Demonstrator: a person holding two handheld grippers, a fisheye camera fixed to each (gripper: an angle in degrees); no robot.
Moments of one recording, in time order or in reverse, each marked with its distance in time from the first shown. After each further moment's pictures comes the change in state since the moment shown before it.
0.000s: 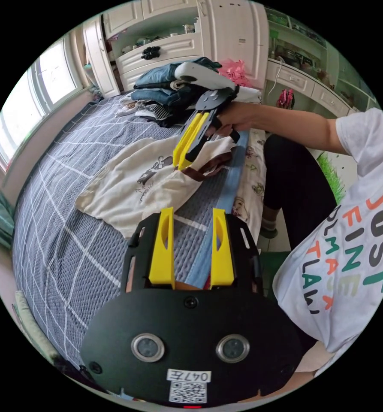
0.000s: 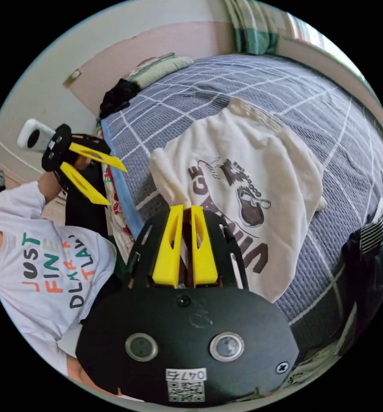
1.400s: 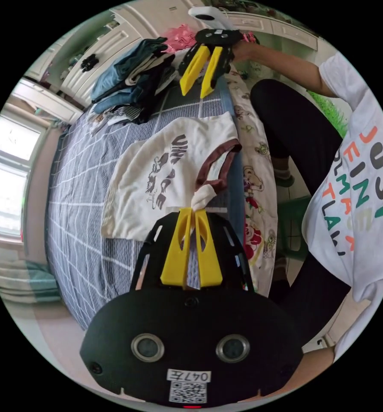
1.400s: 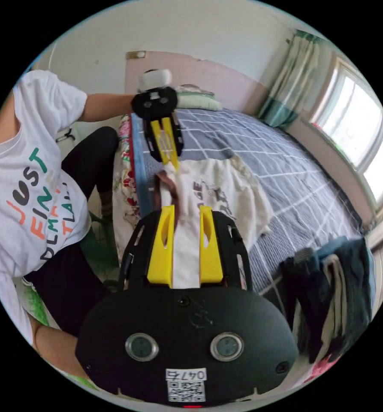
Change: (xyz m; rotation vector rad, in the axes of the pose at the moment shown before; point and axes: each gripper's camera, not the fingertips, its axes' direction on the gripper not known) left arm 0.054 -0.063 0.000 -0.230 -0.122 0.386; right arm -0.076 0.122 -0.119 0.152 0.352 -0.308
